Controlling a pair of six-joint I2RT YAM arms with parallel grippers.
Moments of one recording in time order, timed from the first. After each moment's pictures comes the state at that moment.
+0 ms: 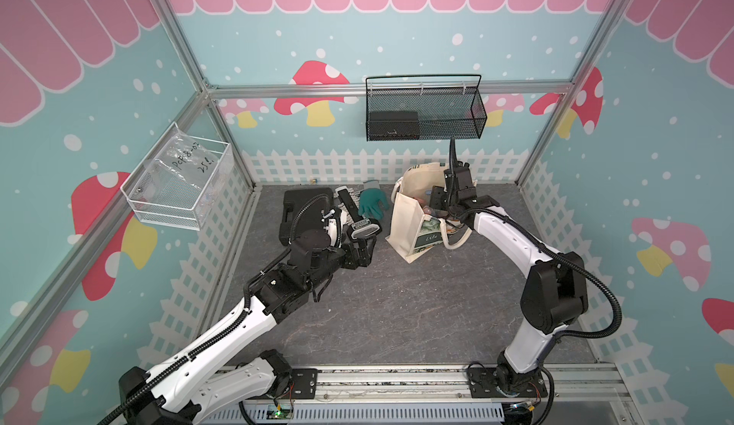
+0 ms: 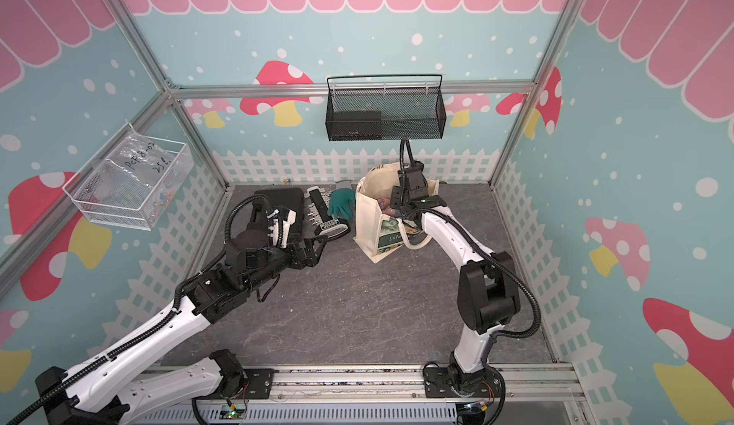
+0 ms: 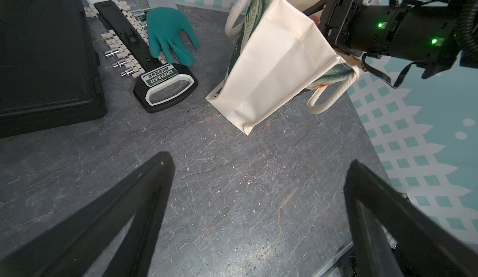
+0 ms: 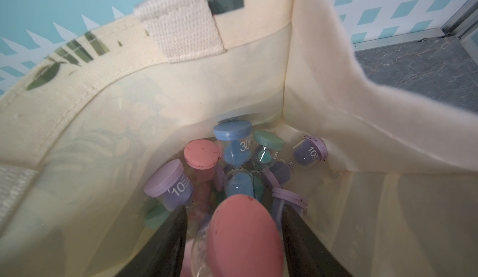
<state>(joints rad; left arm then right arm) -0.70 0.98 0.92 -0.28 -0.11 -0.51 0.34 1.76 1.49 -0.39 0.19 0.39</state>
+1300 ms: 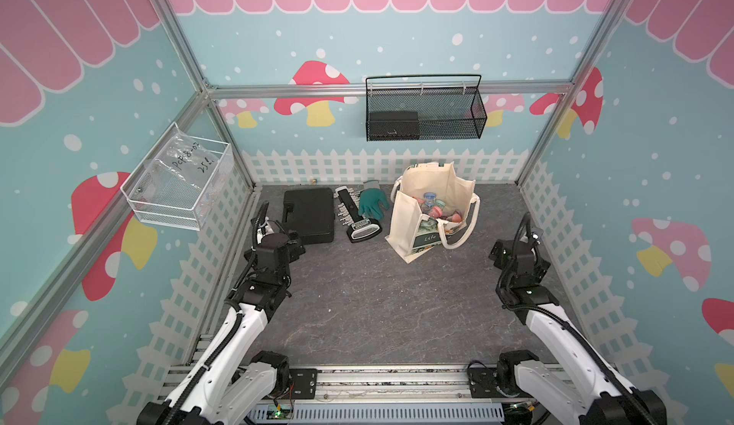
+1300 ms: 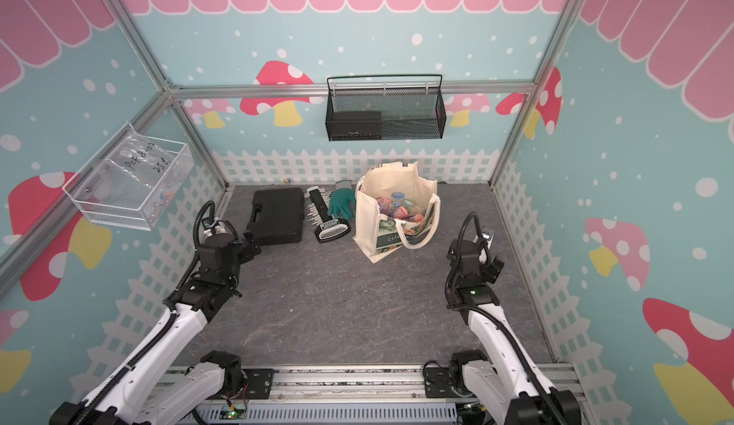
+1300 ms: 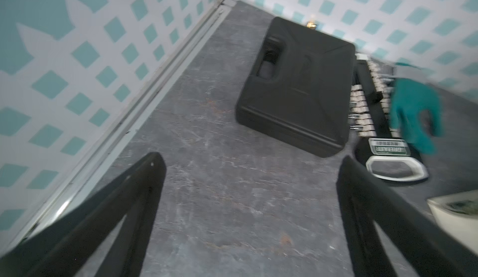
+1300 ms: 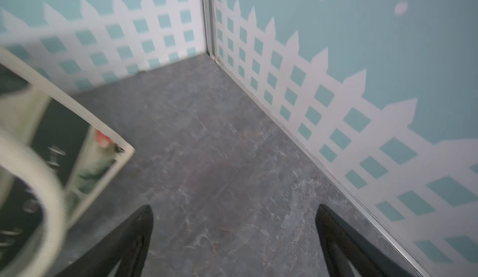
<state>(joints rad) -0.14 0.93 0.59 -0.13 -0.53 -0.33 0.12 0.97 0.45 -0.04 0.67 0.28</state>
